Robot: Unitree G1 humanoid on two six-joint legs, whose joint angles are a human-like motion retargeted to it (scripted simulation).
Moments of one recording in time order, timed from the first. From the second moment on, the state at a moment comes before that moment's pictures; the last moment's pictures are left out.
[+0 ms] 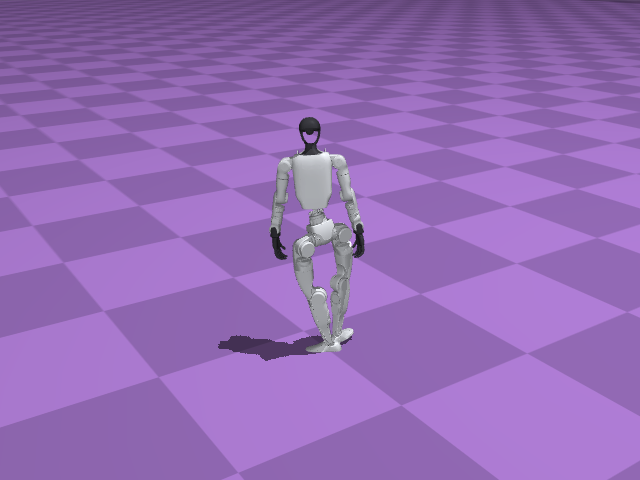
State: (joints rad) left arm -0.15 0.22 0.18 1.48 0.38 0.10 -0.30; right arm -0.05 -0.17 -0.12 1.36 -0.50 0.12 0.18; waist -0.49 0.22 0.05; left_leg -0.11 0.17 1.08 0.04 -0.21 -0.01; right_leg -0.16 -0.05 -1.18 0.21 -0.22 -0.04
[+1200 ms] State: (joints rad) left arm 0.04 0.06 0.15 1.51 0.27 -0.03 -0.05; right arm -0.03 -0.16 -0.10 1.49 -0.59 0.16 0.21; waist -0.26 0.09 -0.05; left_leg -0.13 -0.12 0.04 0.03 0.02 0.09; right_leg -0.16 0.02 -0.31 0.22 -0.13 0.04
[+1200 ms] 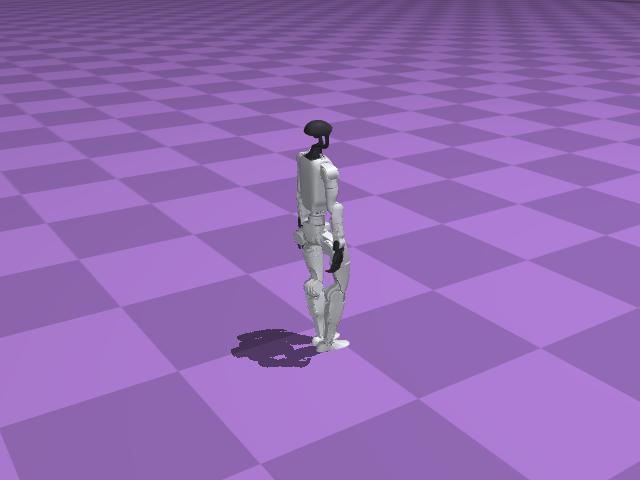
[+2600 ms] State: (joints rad) left arm 0.06 0.08 0.22 1.47 0.30 0.00 -0.13; right arm -0.04 -0.11 -0.03 1.47 -0.59 0.16 0.16; waist -0.26 0.09 -0.04; left_leg -0.14 -0.05 0.31 0.15 -0.08 0.07; right_leg -0.10 0.09 -0.34 0.03 -0.08 -0.14
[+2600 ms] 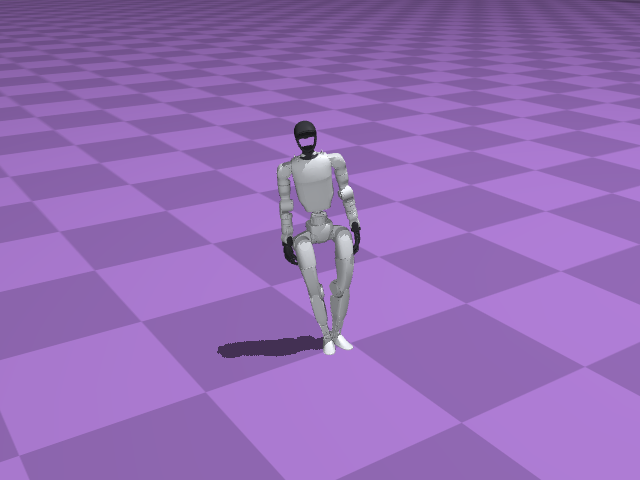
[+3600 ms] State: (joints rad) left arm 0.07 0.08 0.35 1.51 0.24 0.04 -0.07; right arm -0.02 -0.13 -0.06 1.44 -0.49 0.12 0.23; waist -0.05 0.06 -0.10; left_leg -0.08 0.02 0.45 0.05 -0.10 0.06; right_leg 0.10 -0.20 -1.17 0.37 0.05 0.03
